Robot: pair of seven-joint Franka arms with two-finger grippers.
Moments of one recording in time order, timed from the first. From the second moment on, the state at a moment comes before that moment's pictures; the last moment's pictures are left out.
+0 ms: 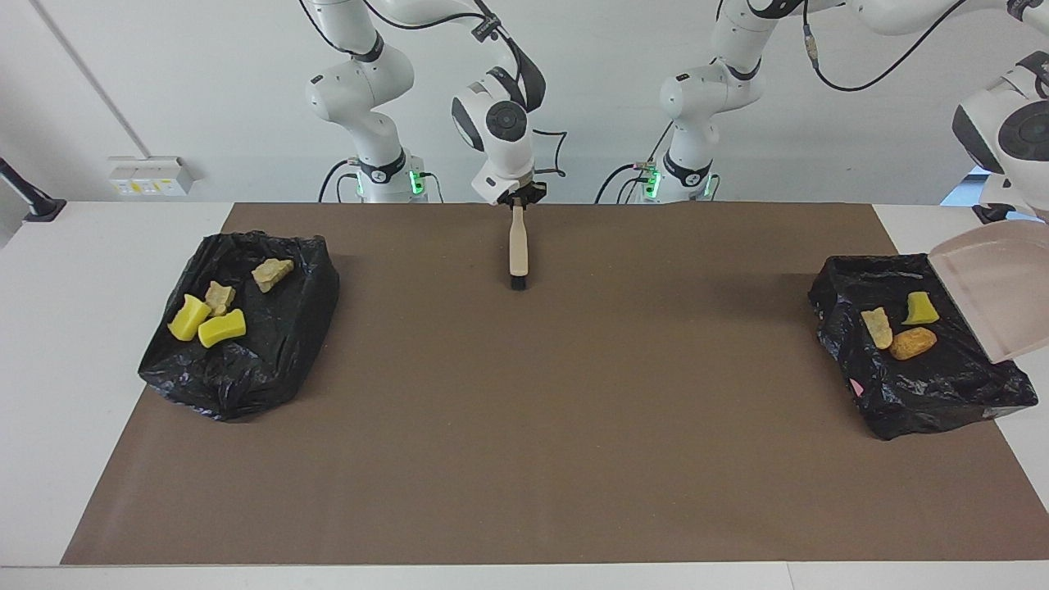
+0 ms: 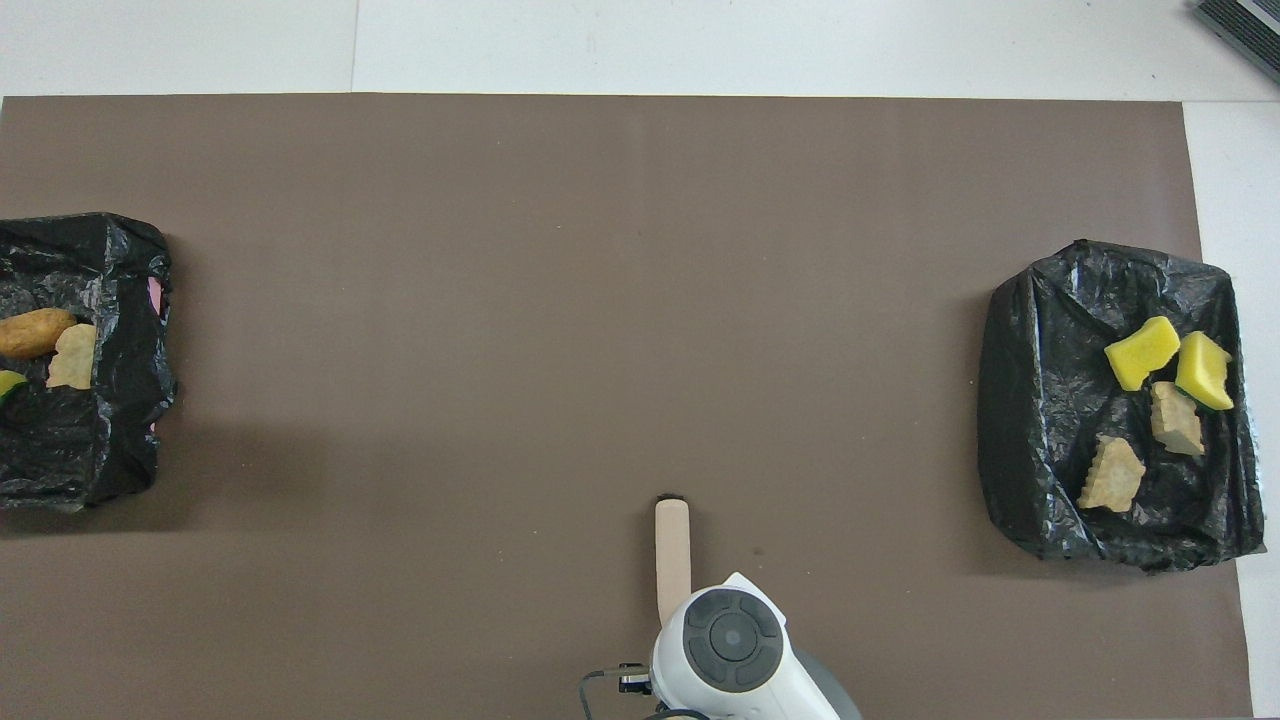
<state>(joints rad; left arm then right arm) 0.23 0.16 0.03 -1.62 0.94 1.95 1.59 0.65 -0.10 0.20 -2.46 0.39 2.12 0.63</state>
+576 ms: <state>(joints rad) 0.05 0.16 0.02 -1.62 0.64 1.83 1.53 0.65 -0.08 0.20 -2.43 0.39 2.13 0.62</state>
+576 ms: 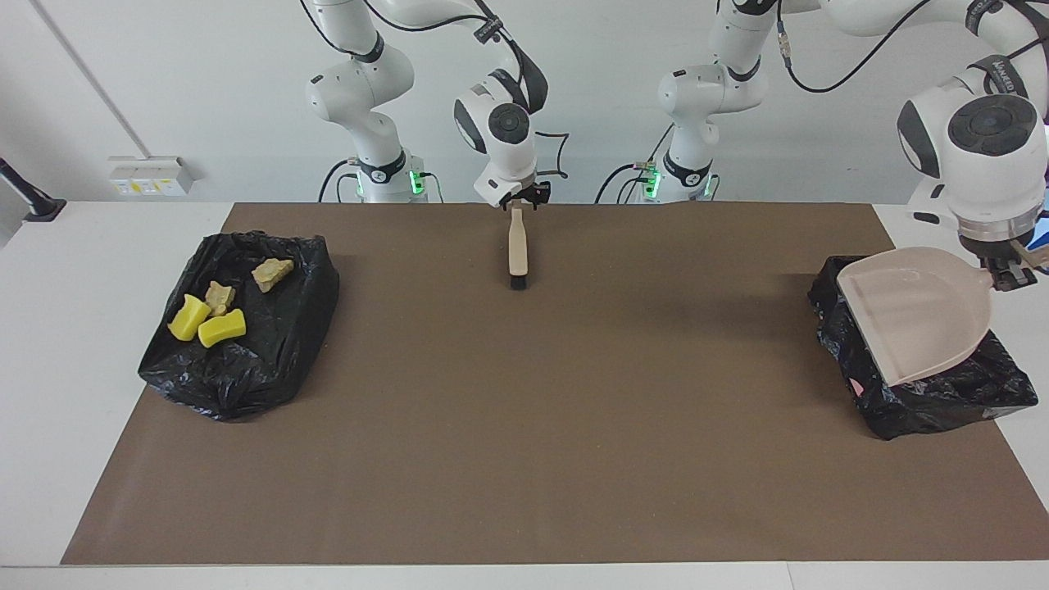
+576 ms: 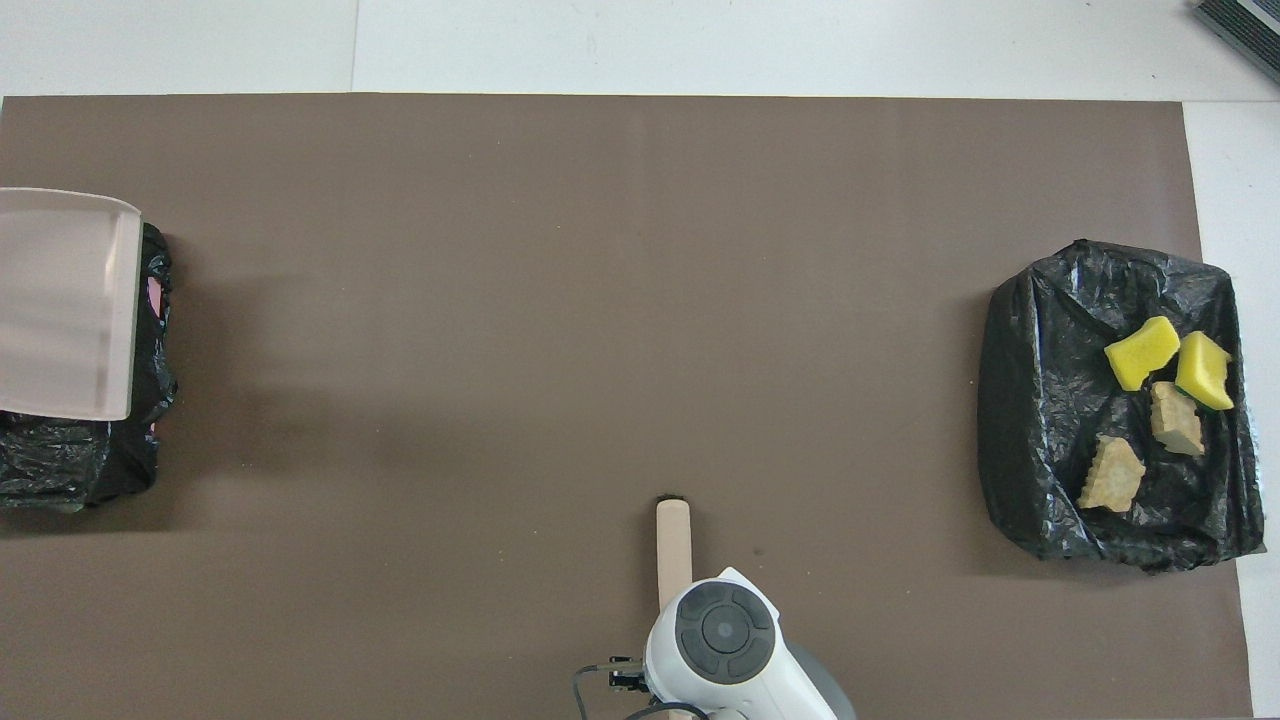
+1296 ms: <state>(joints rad) -0.12 0.17 0.02 -1.62 0.36 1.72 1.16 0.58 -0.08 0.18 -2.31 0.32 2.05 0.62</state>
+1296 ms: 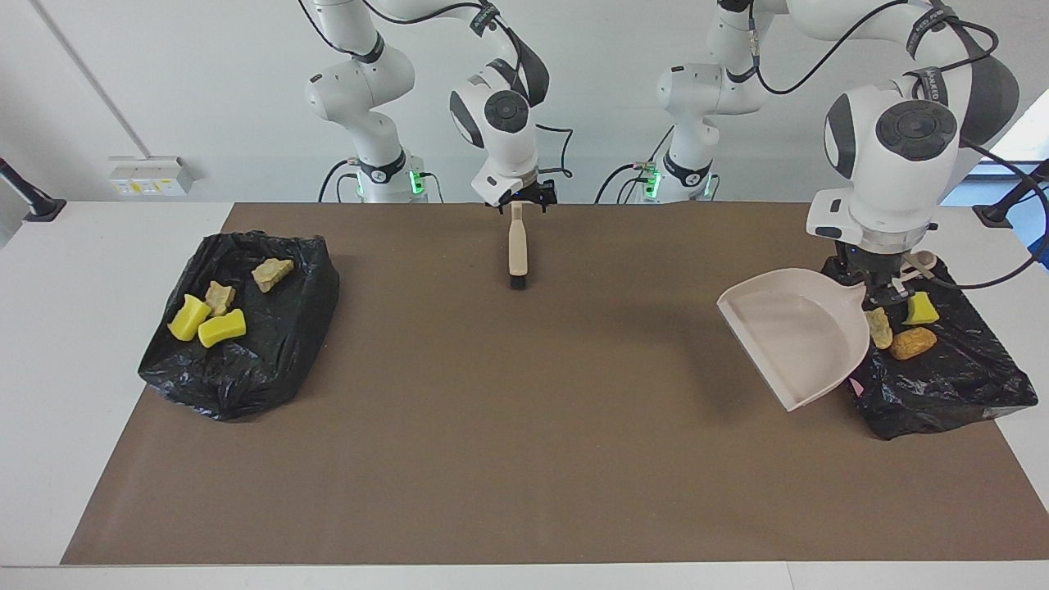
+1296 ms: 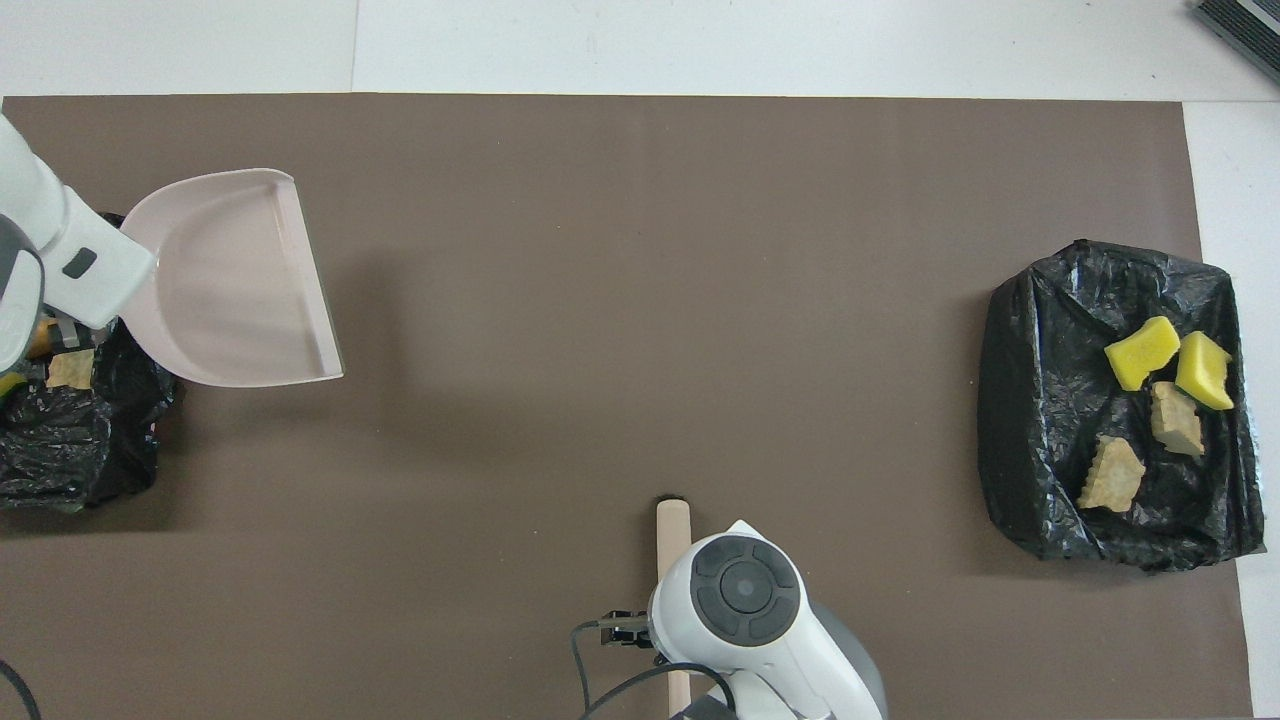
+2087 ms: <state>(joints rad) -0.40 0.39 0.01 -1.38 0.13 1.62 0.48 0.36 -0.13 0.17 -2.04 0.12 1.76 0.57</state>
